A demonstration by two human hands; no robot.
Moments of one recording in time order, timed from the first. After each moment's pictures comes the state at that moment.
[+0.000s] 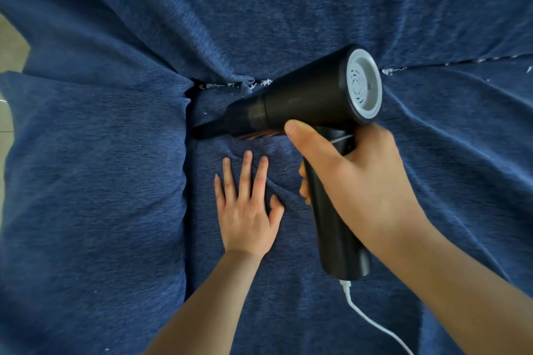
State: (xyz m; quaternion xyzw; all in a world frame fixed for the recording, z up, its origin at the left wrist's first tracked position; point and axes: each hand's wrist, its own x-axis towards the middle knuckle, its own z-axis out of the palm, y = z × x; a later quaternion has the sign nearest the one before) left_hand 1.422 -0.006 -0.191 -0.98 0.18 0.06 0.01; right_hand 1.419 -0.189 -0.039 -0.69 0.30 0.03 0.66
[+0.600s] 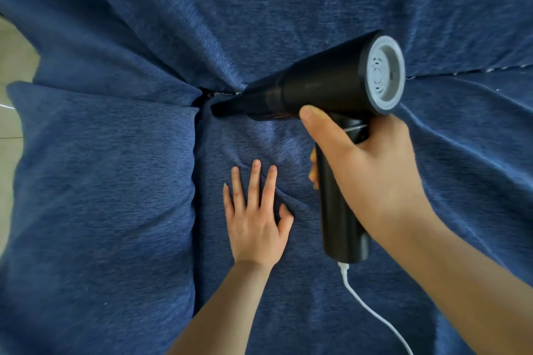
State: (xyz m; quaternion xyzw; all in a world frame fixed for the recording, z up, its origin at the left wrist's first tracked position) left_hand 1.421 -0.005 -0.188 -0.98 0.18 0.06 -0.01; right_hand 1.439 -0.188 -0.040 -0.69 0.31 -0.02 0.65
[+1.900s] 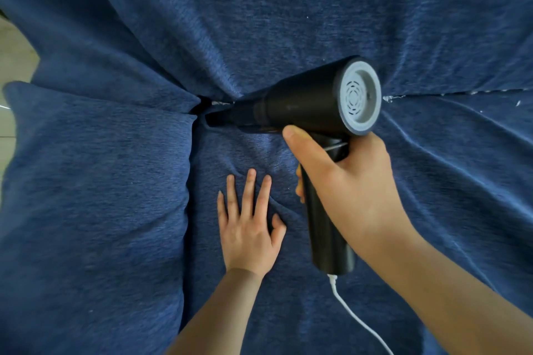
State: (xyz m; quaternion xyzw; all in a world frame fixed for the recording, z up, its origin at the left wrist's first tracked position) left_hand 1.421 -0.005 -0.191 -0.98 0.19 0.05 -0.01; right_hand 1.438 -0.182 -0.037 -0.70 0.28 -0.01 0.66
